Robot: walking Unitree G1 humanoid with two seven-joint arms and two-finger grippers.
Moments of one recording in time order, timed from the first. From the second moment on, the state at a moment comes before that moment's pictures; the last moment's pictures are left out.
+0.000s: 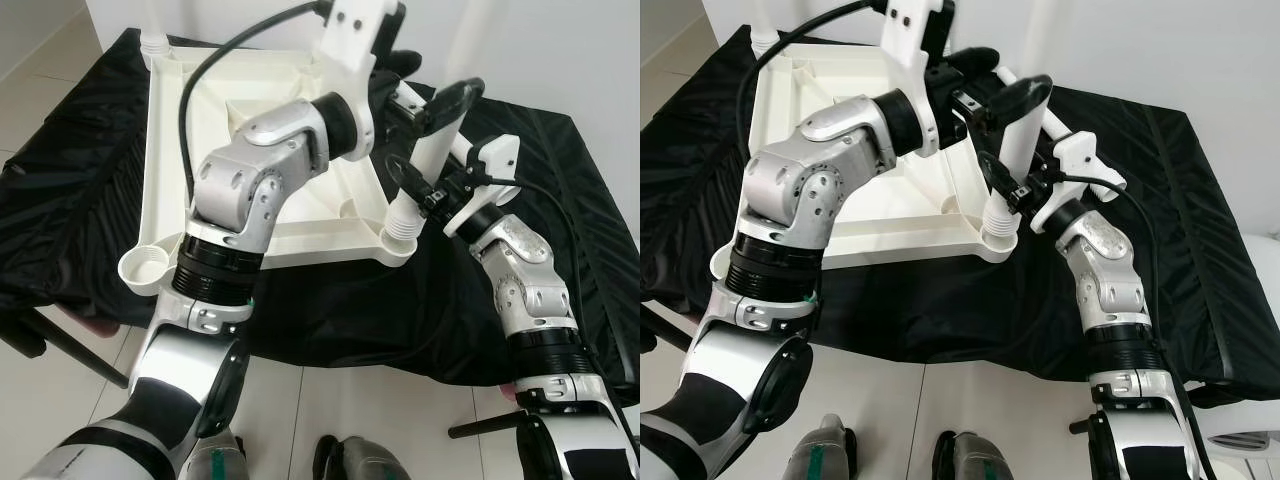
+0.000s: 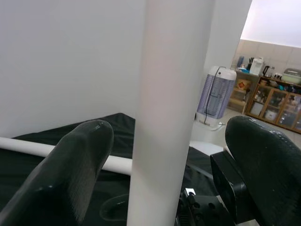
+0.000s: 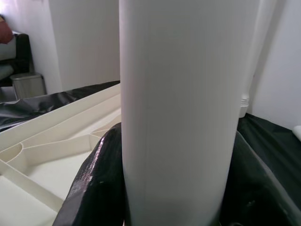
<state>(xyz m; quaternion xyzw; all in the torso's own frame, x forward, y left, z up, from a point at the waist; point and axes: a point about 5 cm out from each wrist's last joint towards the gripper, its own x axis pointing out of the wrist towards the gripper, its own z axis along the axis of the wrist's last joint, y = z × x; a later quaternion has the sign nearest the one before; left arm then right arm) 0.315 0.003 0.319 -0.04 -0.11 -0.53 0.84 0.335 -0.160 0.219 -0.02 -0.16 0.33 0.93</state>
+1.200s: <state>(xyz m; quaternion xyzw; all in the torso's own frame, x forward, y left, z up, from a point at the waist) 0.325 -0.004 0.332 -0.06 -0.09 -0.53 0.84 0.328 -0.144 0.200 -0.06 -0.13 0.38 0.91</state>
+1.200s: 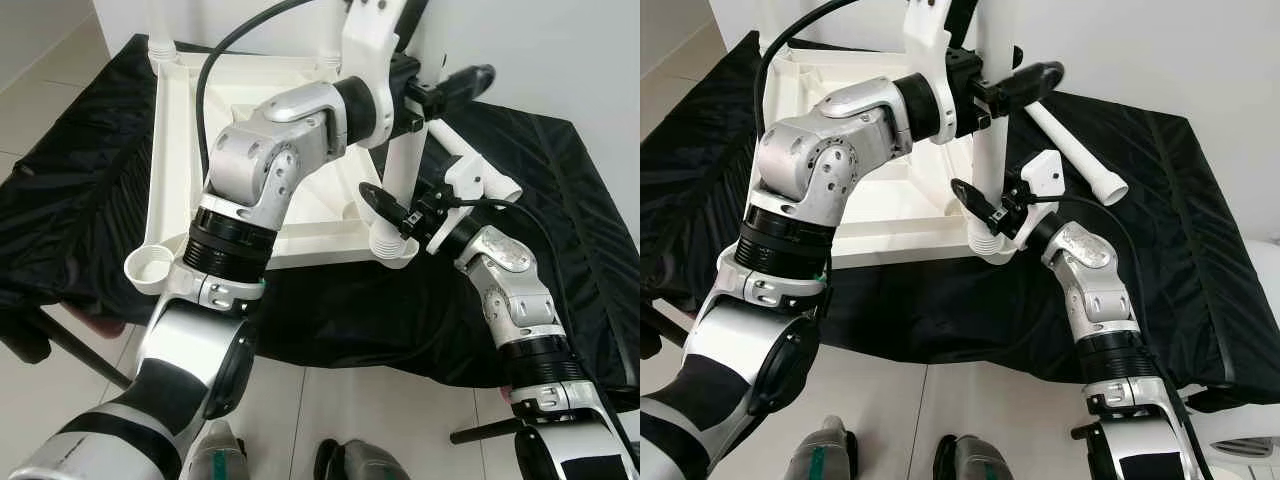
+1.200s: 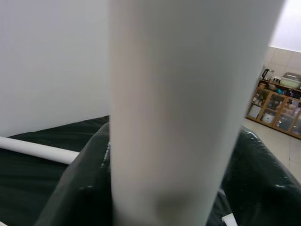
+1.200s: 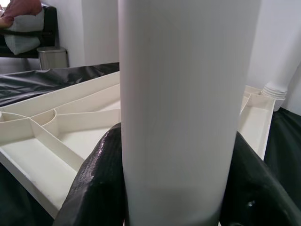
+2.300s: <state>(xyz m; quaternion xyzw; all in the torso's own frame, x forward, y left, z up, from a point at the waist) 0.330 0.000 0.340 -0.02 -0.10 -0.50 0.86 0.336 -0.148 0.213 -0.03 -0.16 0.33 0.93</state>
